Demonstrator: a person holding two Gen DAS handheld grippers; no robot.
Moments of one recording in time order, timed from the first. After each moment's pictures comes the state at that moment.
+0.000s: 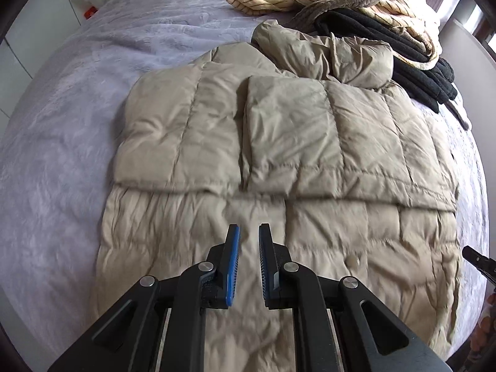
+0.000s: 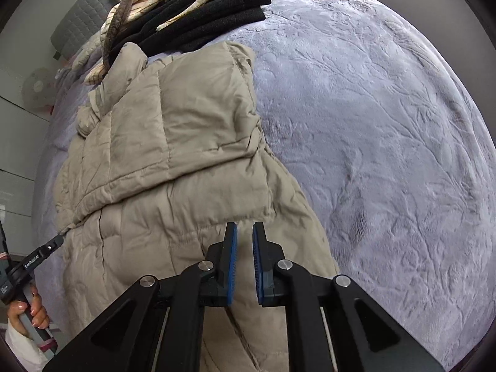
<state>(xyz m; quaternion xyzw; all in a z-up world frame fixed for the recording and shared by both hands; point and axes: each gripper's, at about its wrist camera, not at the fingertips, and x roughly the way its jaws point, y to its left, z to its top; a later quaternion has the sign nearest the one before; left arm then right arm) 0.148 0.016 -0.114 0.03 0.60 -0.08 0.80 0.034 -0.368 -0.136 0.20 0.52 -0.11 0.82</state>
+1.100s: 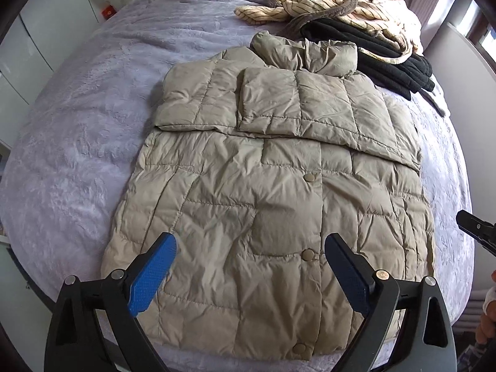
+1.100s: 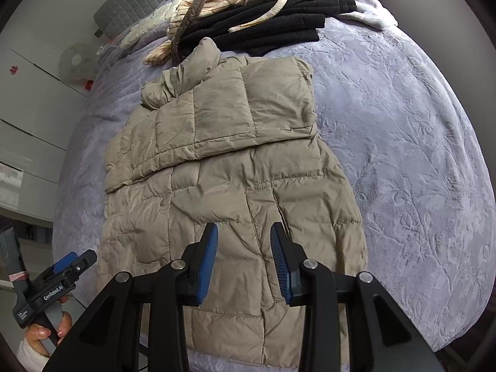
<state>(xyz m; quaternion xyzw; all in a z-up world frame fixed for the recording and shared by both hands) 0.032 0.017 -0.038 0.02 0.59 -0.06 0.81 -0.013 -0.304 -0.064 0.17 0.52 -0.03 0.84</state>
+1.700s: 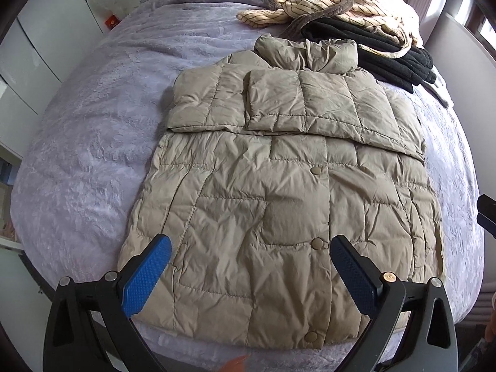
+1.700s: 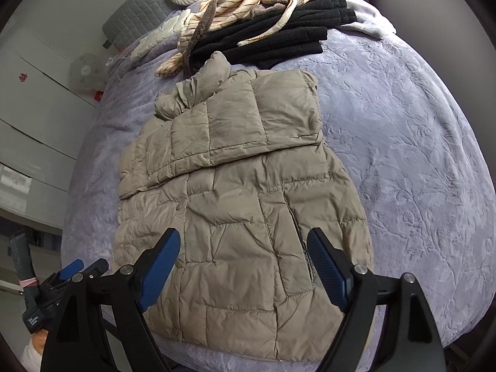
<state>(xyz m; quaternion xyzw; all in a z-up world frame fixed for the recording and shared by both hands) 0.015 0.019 -0.029 0.05 0.58 -0.05 0.81 -0.038 -0.290 -0.050 0.18 0.48 -0.04 0.86</state>
